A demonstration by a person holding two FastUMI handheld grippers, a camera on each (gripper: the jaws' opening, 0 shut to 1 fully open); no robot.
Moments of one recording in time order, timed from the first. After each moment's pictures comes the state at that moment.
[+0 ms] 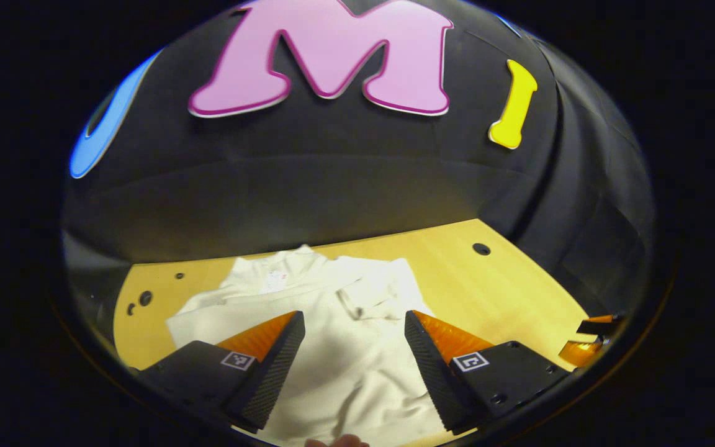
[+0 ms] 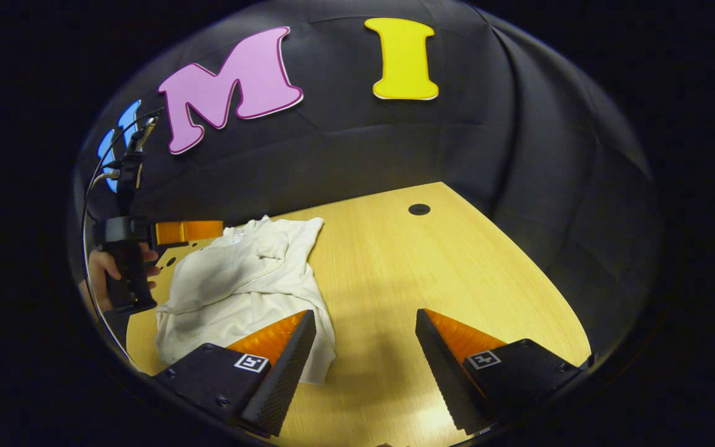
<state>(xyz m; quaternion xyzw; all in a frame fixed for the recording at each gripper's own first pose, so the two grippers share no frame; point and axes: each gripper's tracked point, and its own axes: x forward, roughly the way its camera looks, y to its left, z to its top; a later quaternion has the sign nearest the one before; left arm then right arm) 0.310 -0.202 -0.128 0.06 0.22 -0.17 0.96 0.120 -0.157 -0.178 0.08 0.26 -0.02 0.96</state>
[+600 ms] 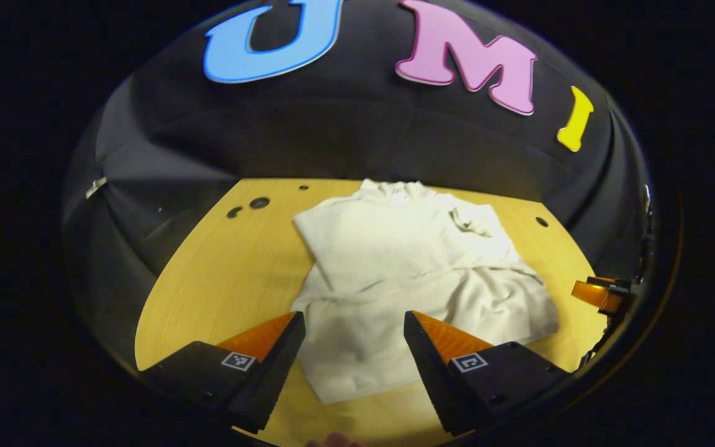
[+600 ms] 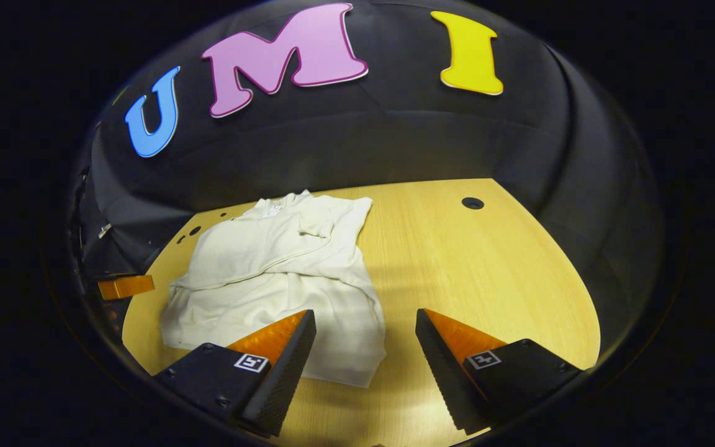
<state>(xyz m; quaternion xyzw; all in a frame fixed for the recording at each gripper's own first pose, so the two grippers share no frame) 0.166 -0.010 -0.213 -0.03 0.32 -0.01 0.95 0.132 -0.088 -0.211 0.04 0.30 0.05 0.95</state>
